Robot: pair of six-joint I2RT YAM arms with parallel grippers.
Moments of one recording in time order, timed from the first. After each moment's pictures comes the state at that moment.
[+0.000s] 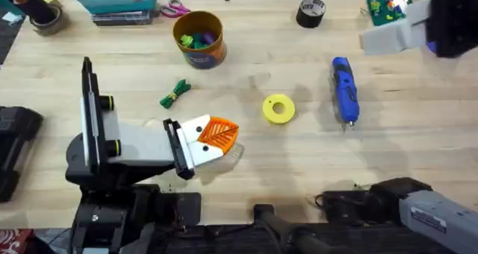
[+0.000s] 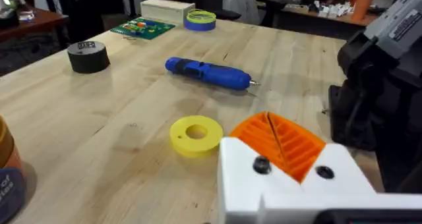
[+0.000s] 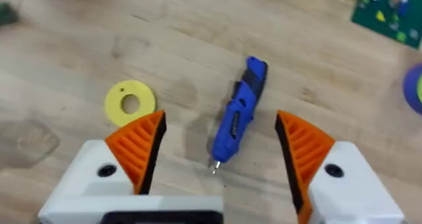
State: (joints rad) left arm -0.02 0.01 0.01 -0.14 1.18 0.06; right arm 0.17 1.11 1.46 -1.28 -0.02 -0.15
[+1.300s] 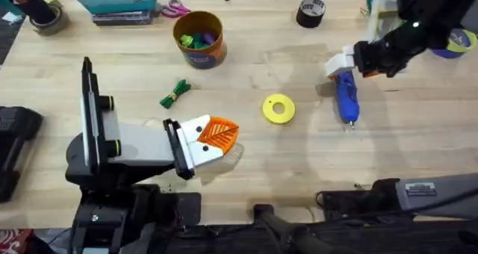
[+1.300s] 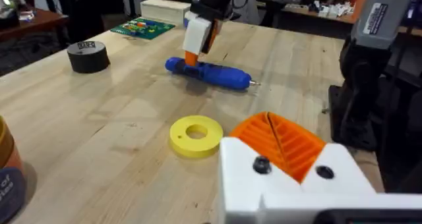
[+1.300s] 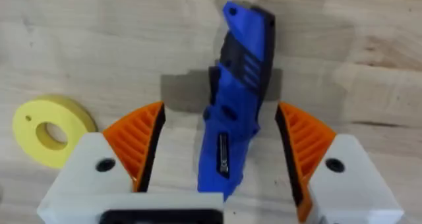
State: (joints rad) left arm -0.02 0.01 0.01 -0.14 1.18 0.06; right arm -0.06 1.57 1.13 -0.91 -0.10 -0.09
